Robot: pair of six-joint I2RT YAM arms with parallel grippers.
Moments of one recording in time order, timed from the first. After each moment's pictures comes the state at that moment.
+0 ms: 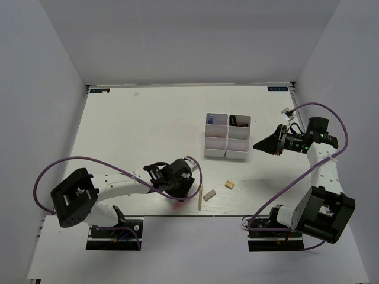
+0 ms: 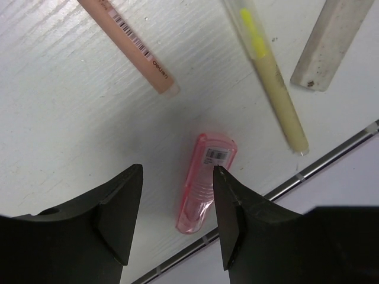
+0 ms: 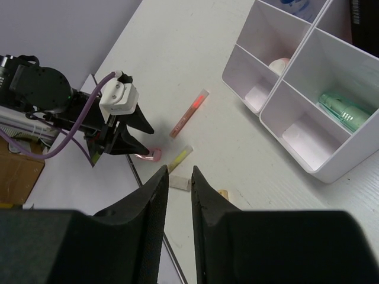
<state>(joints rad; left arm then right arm) -1.04 1.39 0.71 -0.41 -0.04 -0.41 -0.31 1.23 0.95 -0.87 -1.33 -0.46</state>
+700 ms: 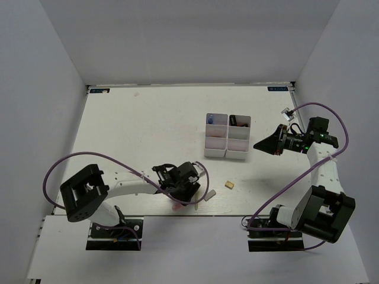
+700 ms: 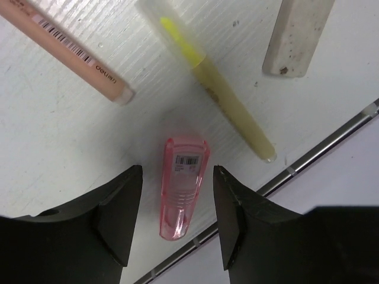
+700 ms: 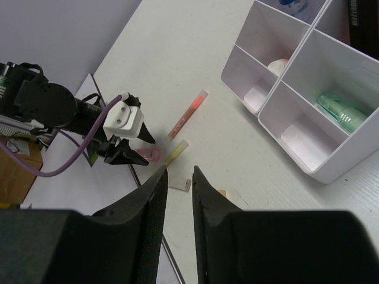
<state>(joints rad) -1.10 1.47 0.75 -0.42 0.01 -0.35 -0.31 1.24 0.95 -0.88 -1.34 -0.47</state>
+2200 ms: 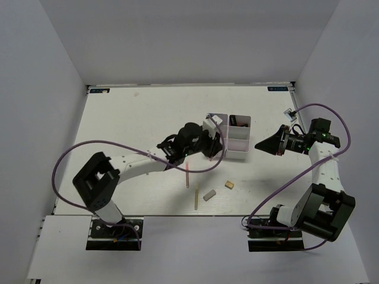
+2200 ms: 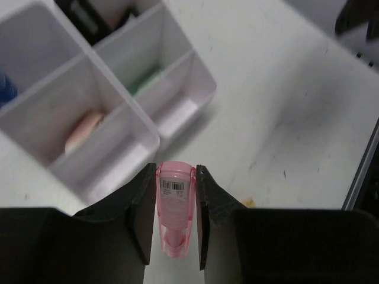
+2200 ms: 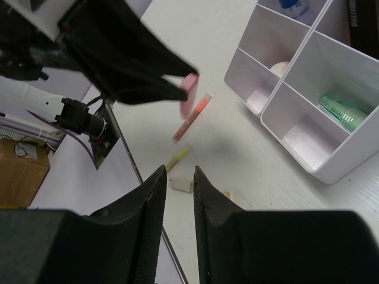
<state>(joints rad) -0.94 1.59 1.01 0.20 0.08 -0.16 -0.34 1.25 0.96 -0.93 -1.37 -0.51</state>
